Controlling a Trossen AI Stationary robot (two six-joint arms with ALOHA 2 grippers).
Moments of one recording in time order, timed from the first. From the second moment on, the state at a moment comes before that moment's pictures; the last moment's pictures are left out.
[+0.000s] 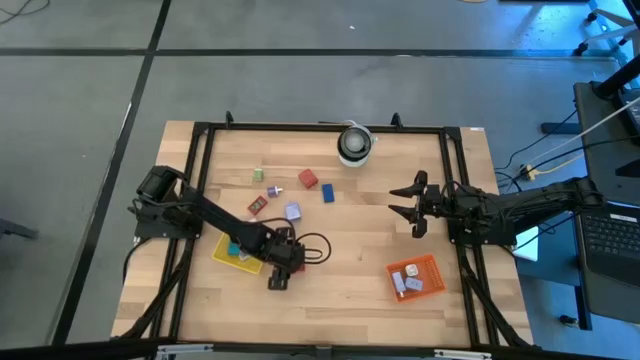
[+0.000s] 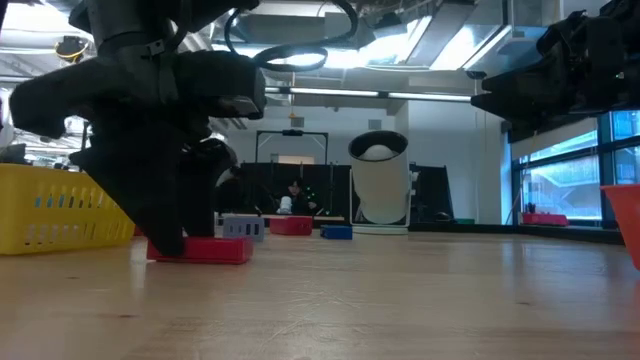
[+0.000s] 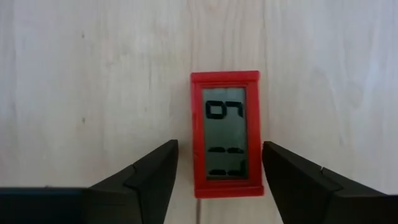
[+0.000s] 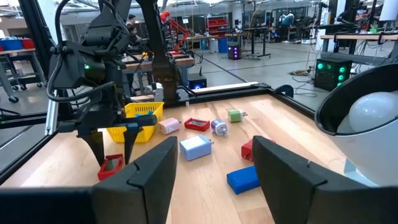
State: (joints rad) left arm -0.37 1.79 0.98 -0.36 -0.09 -0.34; right arm 0.10 0.52 0.02 0.50 0.22 0.10
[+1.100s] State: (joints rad) left arm -0.33 1.78 1.14 -0.58 -0.11 -0.21; right arm 0.10 0.52 0.02 0.50 0.21 0.10
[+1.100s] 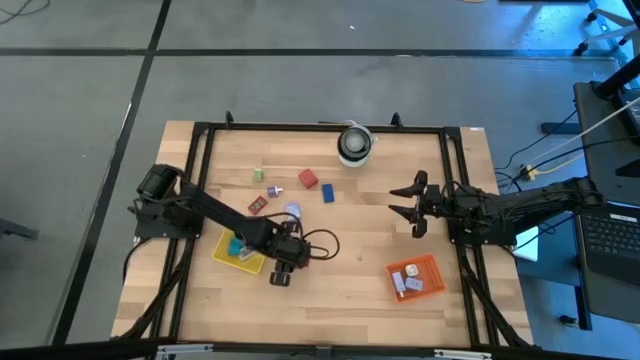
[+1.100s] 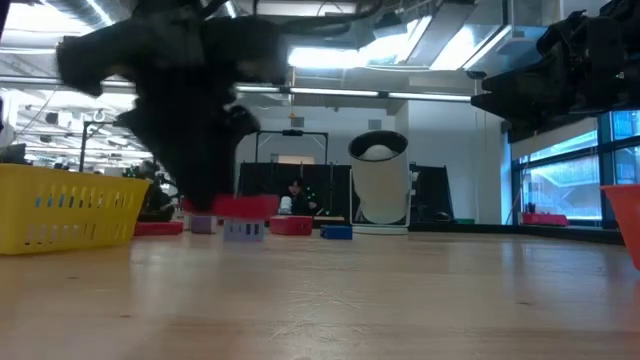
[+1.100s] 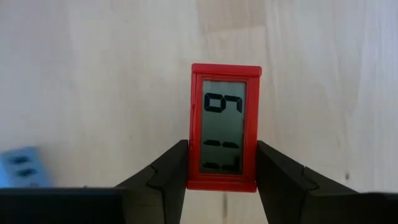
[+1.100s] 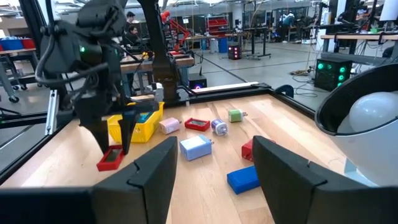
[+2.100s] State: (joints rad) left arm -0.34 1.63 1.46 -1.24 -0.29 -0.33; right arm 0.10 0.52 0.02 0.50 0.16 0.10
